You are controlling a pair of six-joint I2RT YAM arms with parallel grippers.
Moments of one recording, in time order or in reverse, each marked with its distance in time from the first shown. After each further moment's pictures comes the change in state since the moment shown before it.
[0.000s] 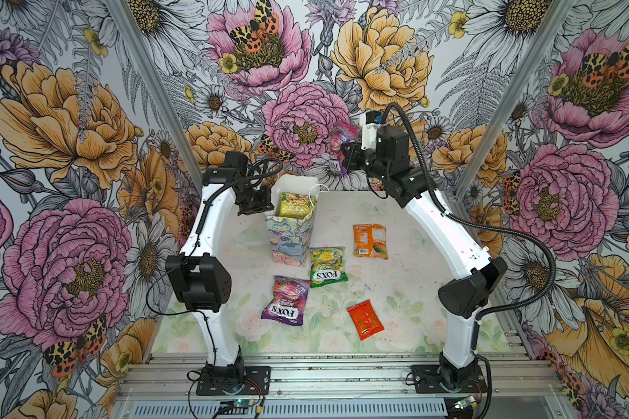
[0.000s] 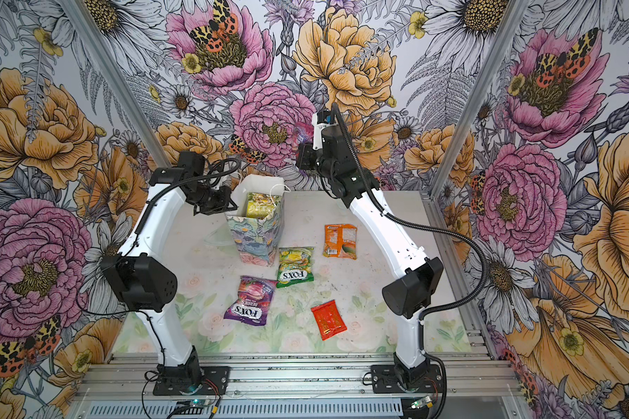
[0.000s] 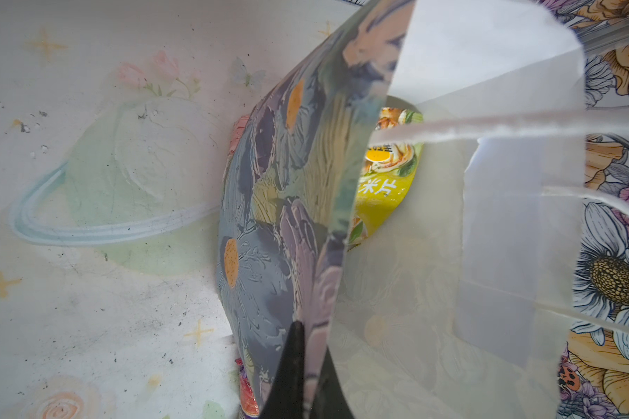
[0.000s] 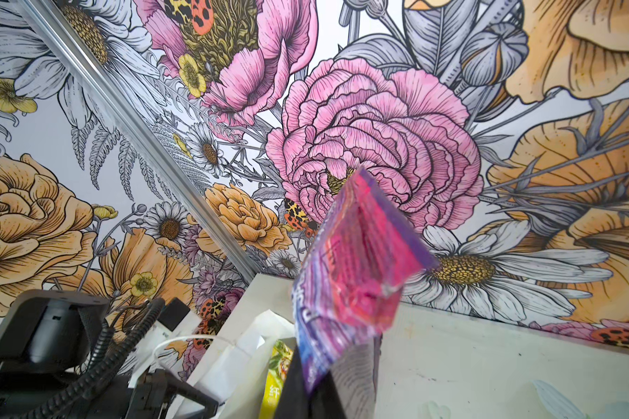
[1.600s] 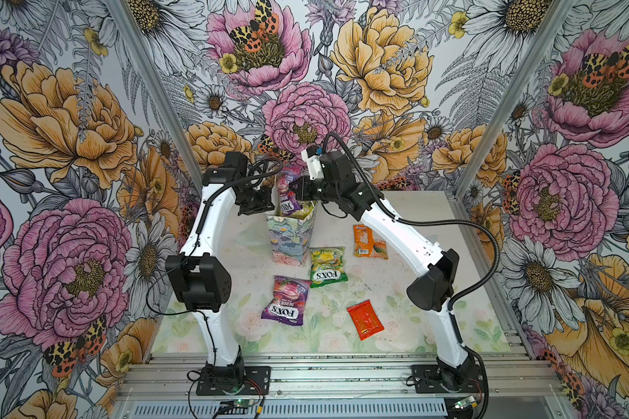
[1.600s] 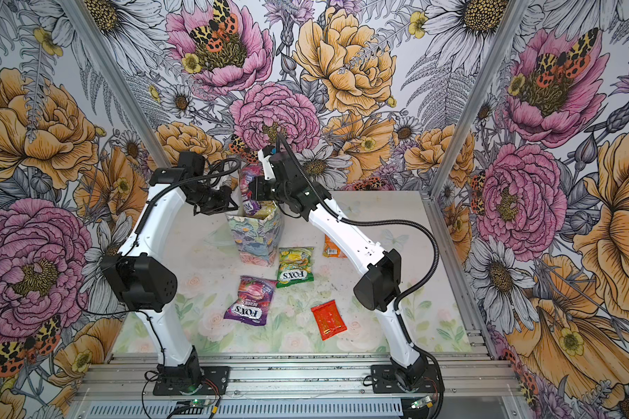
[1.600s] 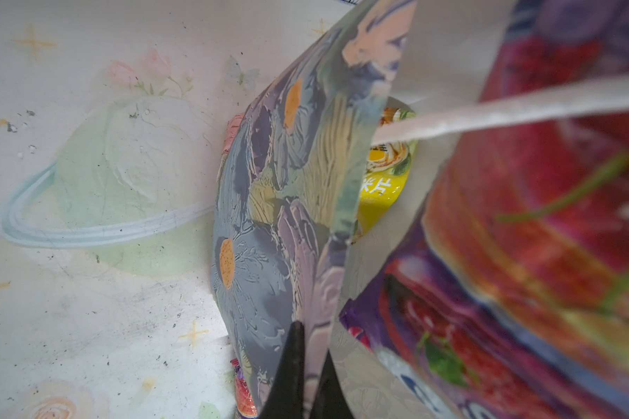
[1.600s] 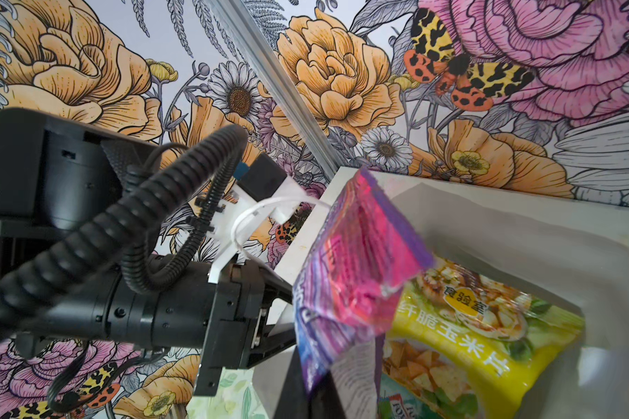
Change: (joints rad) left arm 0.001 0.000 -0.004 0.003 0.018 0.000; right arm 0.199 0.202 0.096 -0.093 -0.181 0.140
